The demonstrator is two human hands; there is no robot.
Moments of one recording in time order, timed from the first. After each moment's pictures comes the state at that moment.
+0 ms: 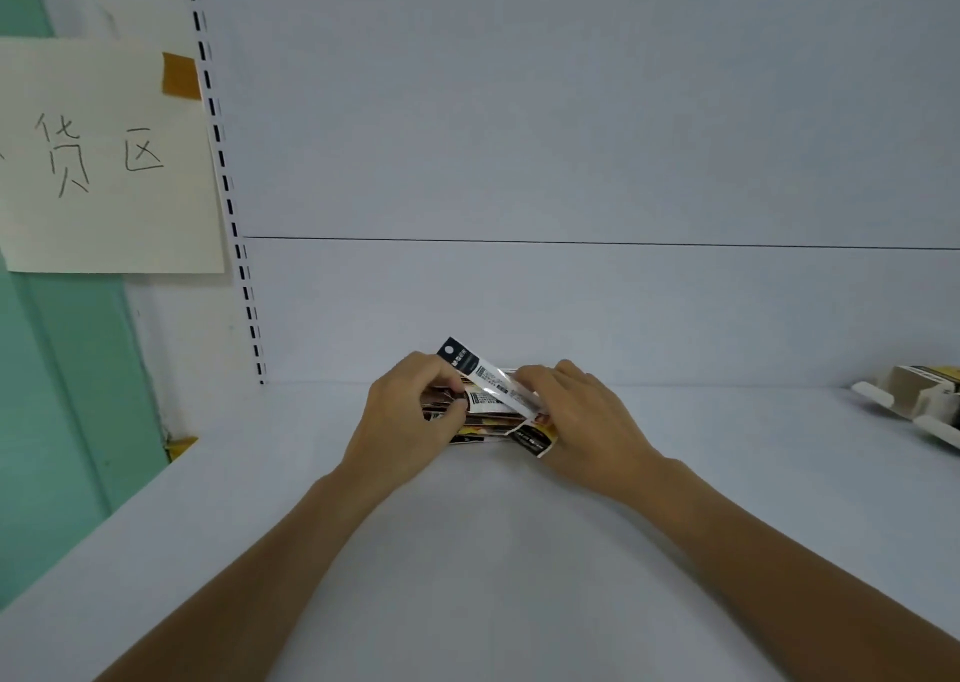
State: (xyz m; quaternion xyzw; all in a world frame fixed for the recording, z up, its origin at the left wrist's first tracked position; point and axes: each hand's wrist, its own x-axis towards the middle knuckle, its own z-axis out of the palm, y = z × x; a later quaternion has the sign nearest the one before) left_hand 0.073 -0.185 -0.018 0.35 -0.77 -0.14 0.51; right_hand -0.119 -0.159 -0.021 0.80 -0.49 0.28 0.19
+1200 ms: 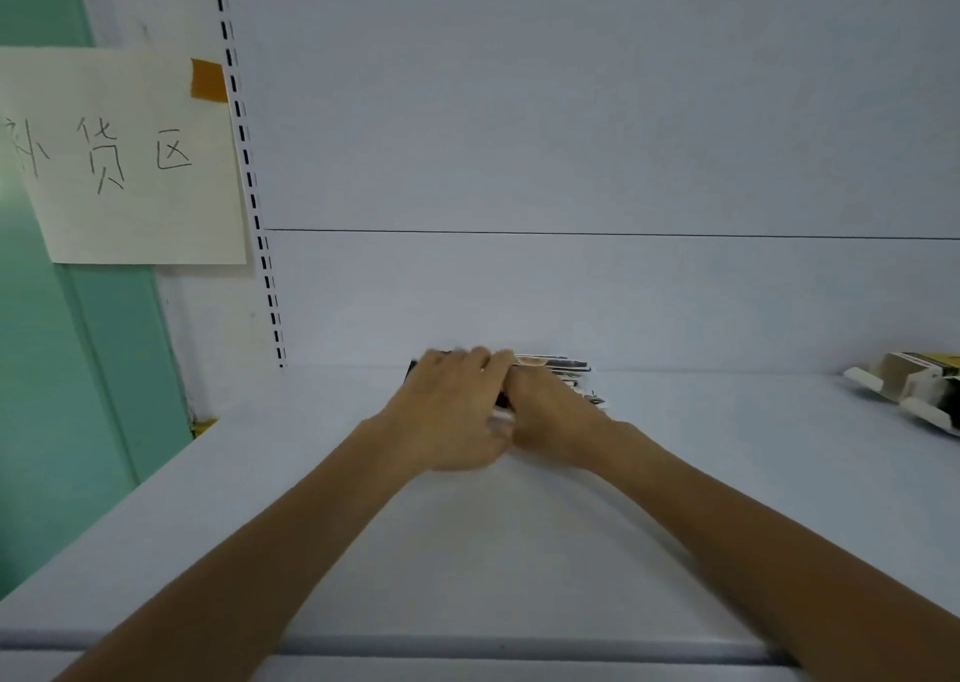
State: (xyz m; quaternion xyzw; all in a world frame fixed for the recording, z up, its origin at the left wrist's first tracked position) left_hand 0.055 -0.152 0.010 0.39 -0.89 0.17 0.15; right_hand -0.088 -0.158 -0.013 0.83 -0.52 0.22 0.00
